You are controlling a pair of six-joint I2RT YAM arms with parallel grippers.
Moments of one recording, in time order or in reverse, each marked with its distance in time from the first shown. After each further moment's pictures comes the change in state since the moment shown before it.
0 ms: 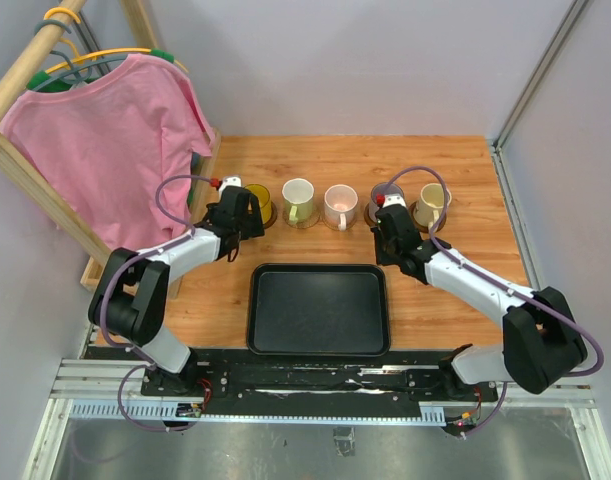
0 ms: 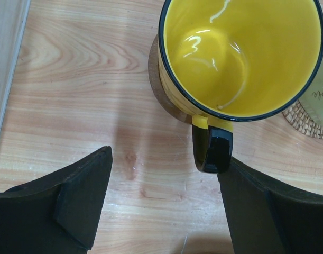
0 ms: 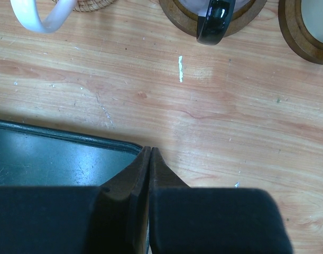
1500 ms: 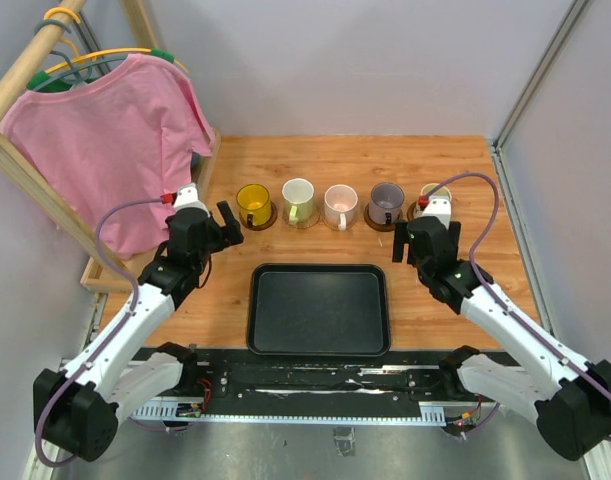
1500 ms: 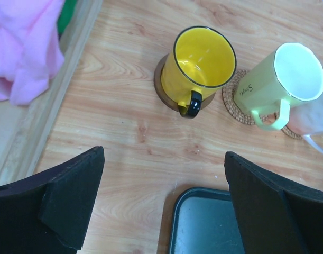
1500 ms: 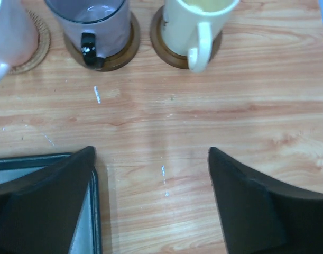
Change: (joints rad) left arm 0.016 -0.619 -0.185 -0.151 0.029 -0.050; right arm -0.024 -0.341 -0.093 -0.070 0.282 0.013
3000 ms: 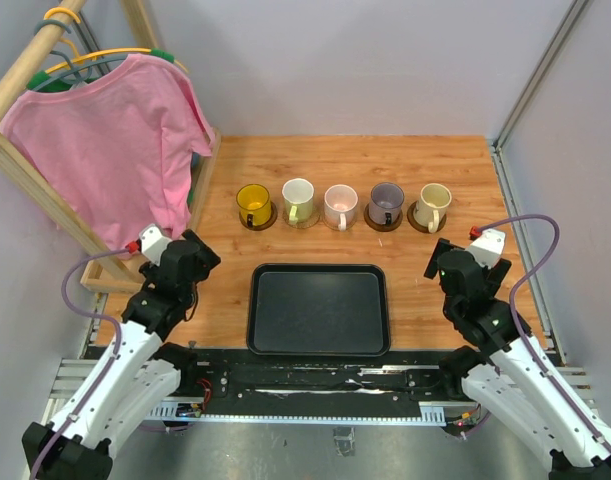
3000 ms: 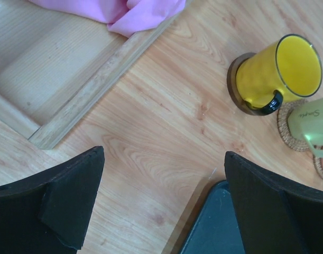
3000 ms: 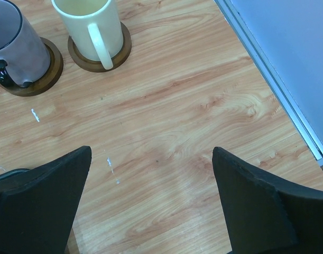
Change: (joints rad) left arm 0.000 -0.300 -0.139 -0.323 -0.266 -0.368; right arm -0.005 -0.427 -0.120 -0.257 0.299 0.170
